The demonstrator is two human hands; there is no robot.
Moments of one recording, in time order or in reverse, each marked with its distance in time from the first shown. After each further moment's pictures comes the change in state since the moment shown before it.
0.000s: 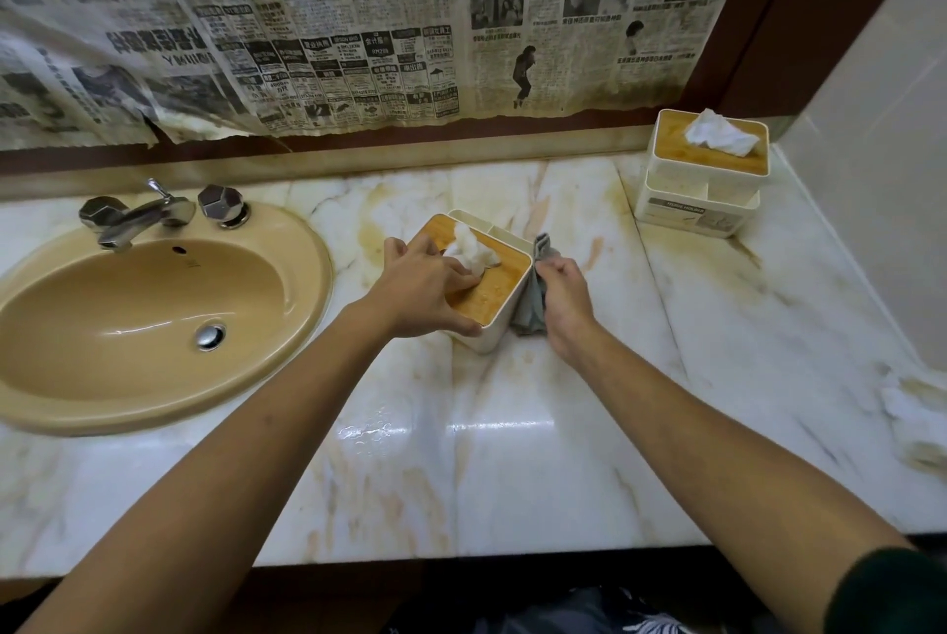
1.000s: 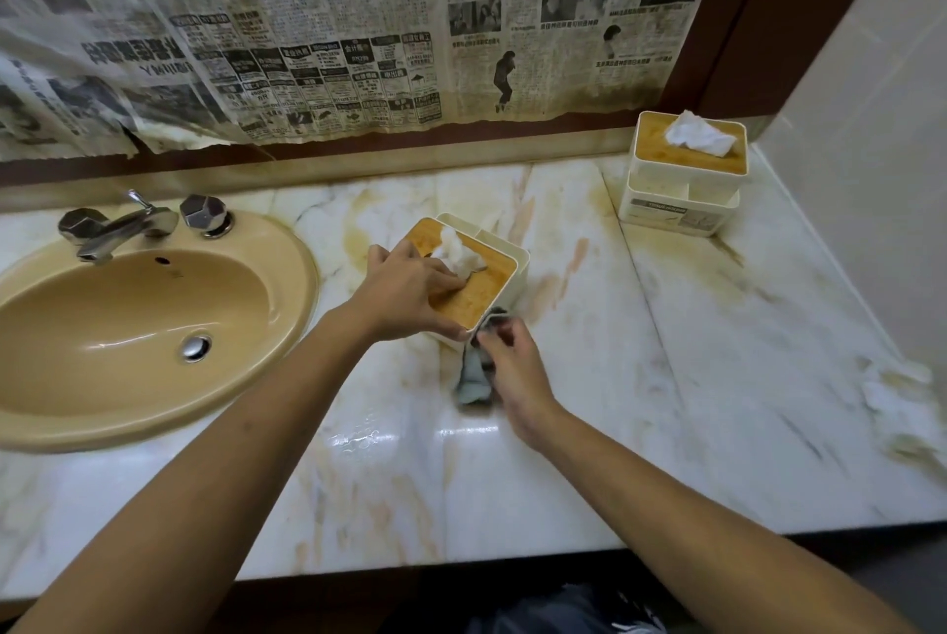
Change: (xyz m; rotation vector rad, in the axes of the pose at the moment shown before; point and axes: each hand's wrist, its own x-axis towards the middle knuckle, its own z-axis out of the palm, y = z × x) left_hand 0.005 -0.006 0.005 -0.076 0.019 -0.008; right_hand -0.063 0.058 0.002 -0.027 -0.217 0.024
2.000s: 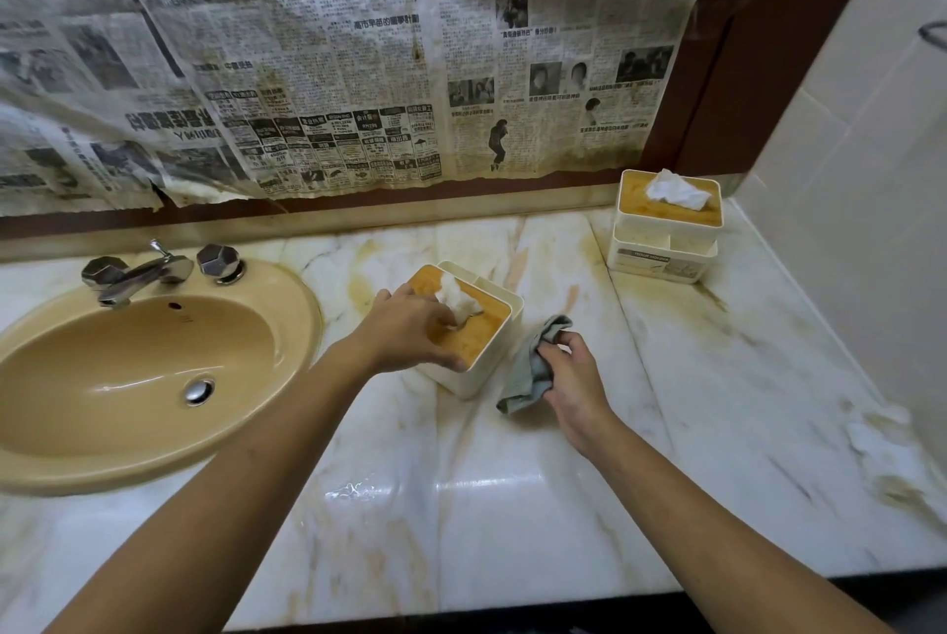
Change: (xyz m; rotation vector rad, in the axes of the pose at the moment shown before) left_hand 0.004 0.007 -0.017 -0.077 -0.048 -0.081; right_hand 0.015 -0.044 -0.058 0.126 0.114 -0.022
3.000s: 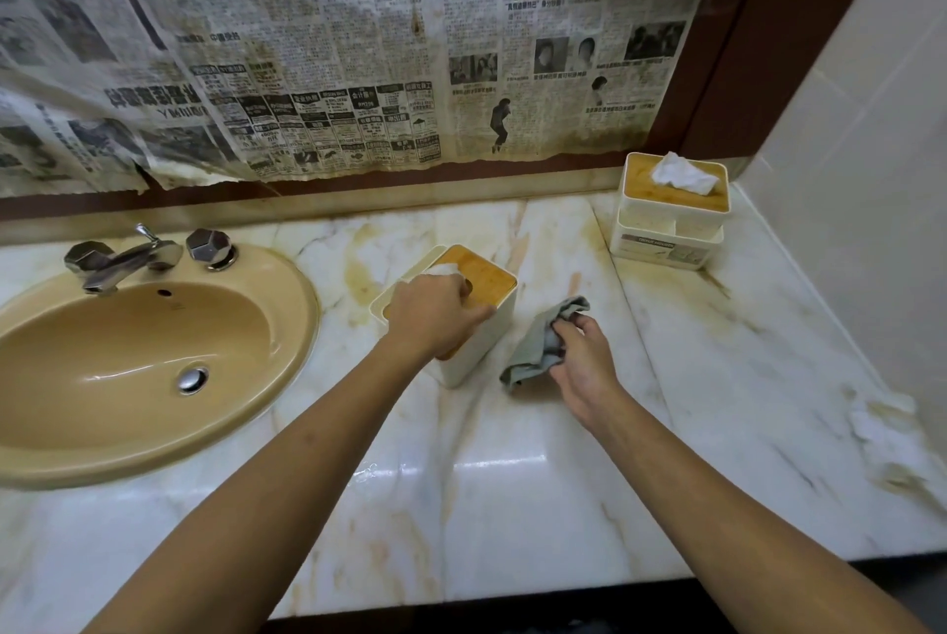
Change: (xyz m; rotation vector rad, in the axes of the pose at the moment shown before) left_hand 0.022 0.033 0.017 -0.114 0.231 -0.253; right_hand 0.012 -0.011 0.003 0.177 0.090 0.081
